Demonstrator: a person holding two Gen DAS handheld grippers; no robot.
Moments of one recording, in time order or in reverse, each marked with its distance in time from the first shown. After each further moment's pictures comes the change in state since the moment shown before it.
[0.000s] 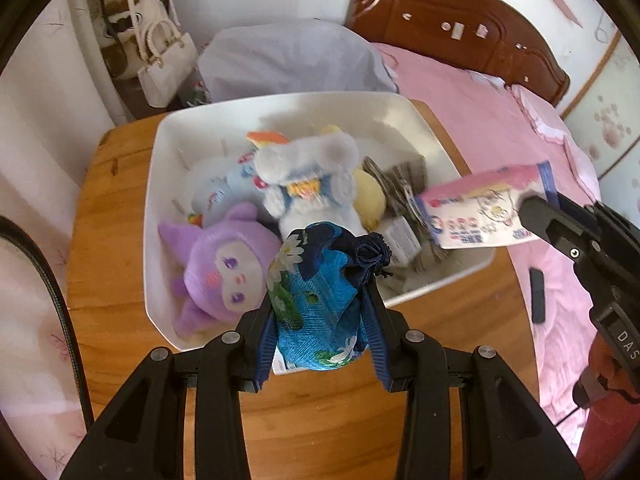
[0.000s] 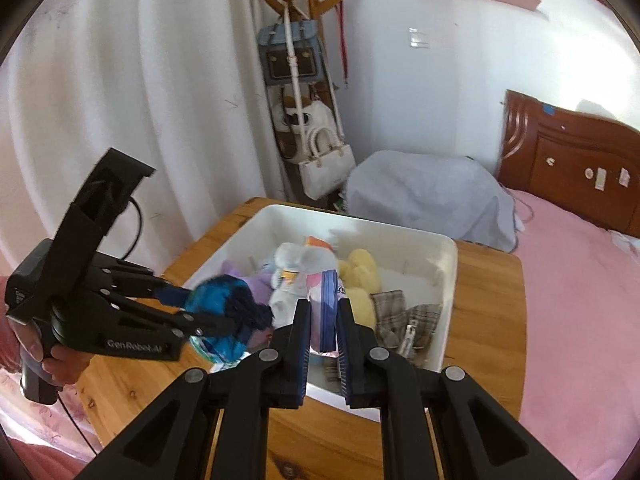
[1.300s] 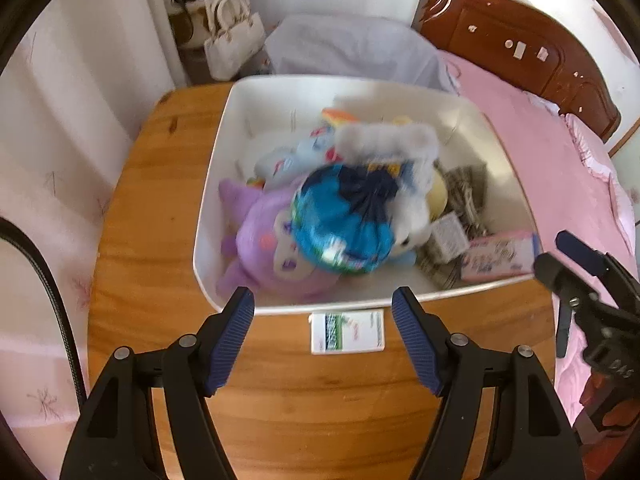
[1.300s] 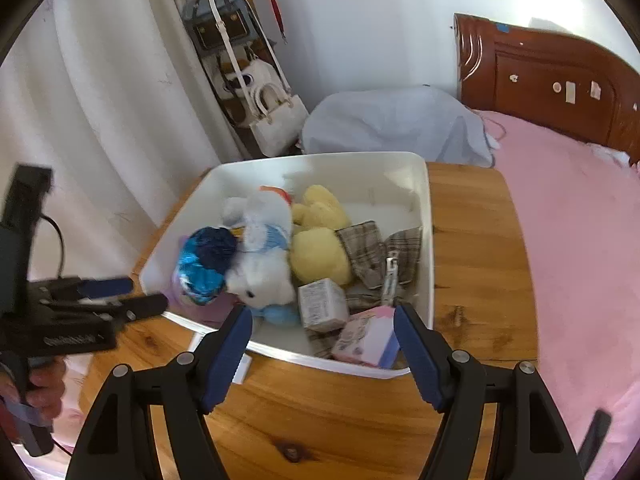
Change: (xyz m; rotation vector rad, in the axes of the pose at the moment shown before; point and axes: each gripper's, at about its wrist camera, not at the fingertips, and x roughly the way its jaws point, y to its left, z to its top) left arm -0.002 0.022 -0.024 -0.150 0.025 0.135; right arm 0.033 -0.026 -0.028 0.224 0.144 -0.044
